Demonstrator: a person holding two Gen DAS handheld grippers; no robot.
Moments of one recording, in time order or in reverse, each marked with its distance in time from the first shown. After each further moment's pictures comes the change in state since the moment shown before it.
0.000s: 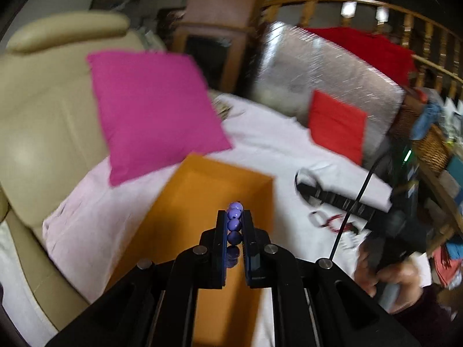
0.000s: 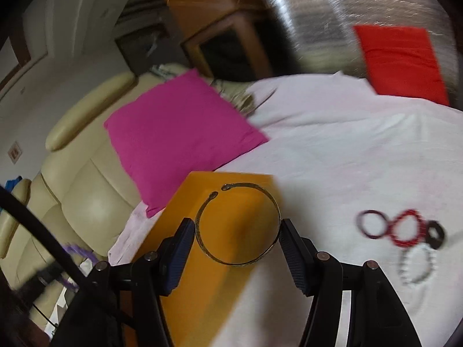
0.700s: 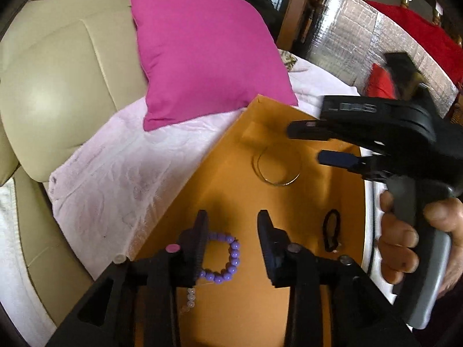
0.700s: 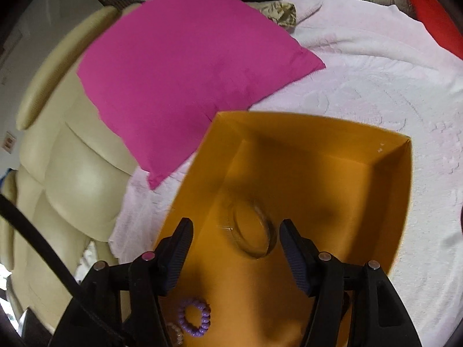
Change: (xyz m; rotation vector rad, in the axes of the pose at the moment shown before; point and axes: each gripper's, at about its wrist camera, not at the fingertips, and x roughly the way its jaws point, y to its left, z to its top) left arm 0.065 0.058 -0.031 -0.106 0.157 0.178; right arm 0.149 0.054 0.005 0.062 0.339 0.058
